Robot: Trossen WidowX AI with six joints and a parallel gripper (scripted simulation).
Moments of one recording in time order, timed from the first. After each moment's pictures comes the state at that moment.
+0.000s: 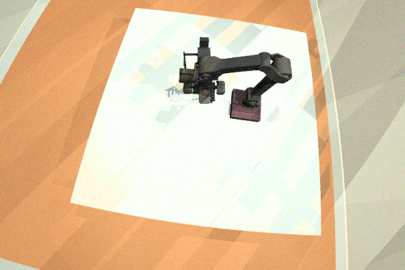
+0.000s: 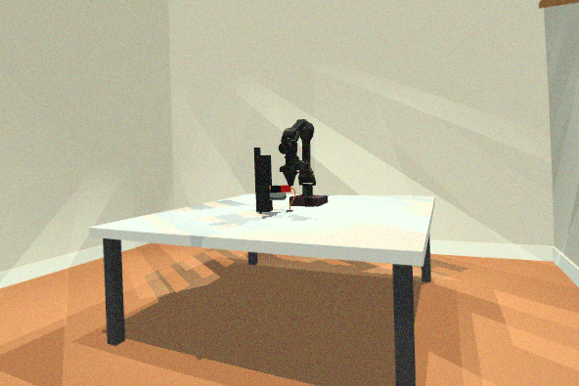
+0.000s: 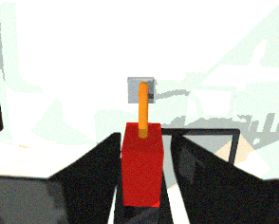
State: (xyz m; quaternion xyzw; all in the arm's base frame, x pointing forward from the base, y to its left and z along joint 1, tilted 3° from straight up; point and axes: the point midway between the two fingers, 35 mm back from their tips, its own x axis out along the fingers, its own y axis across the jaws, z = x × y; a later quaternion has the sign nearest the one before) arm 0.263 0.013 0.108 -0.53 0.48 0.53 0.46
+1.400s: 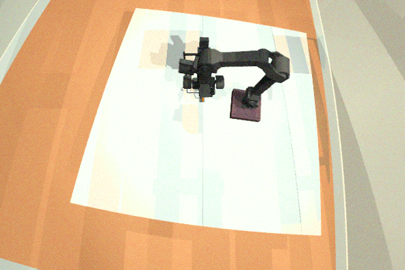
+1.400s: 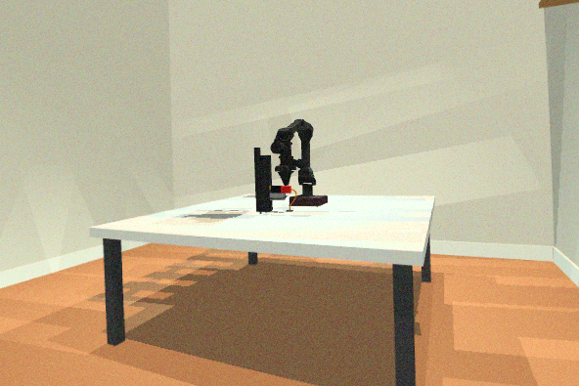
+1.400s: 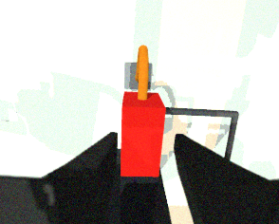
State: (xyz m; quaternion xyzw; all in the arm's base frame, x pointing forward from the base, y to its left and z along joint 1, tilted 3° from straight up) arm 0.269 -0.010 0.110 -0.53 0.46 0.54 0.46
